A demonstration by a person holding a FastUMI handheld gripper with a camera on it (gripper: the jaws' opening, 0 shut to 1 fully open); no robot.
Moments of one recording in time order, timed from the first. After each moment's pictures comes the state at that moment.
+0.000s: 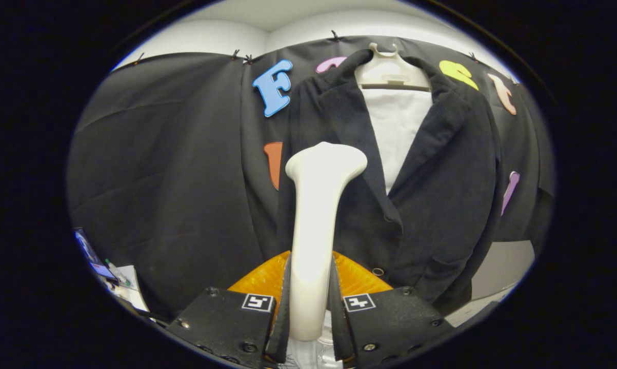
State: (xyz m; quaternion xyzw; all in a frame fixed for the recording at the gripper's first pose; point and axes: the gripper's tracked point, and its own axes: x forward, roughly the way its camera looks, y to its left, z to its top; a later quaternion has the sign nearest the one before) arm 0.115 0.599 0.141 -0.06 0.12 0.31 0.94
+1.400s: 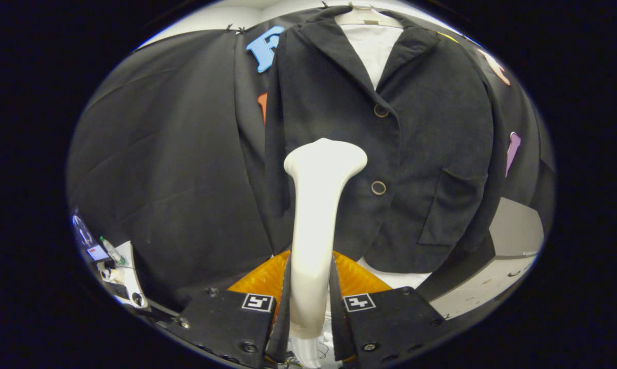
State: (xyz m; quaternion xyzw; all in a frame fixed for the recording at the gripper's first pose) arm 0.121 0.572 0.022 -0.09 0.22 0.30 0.92
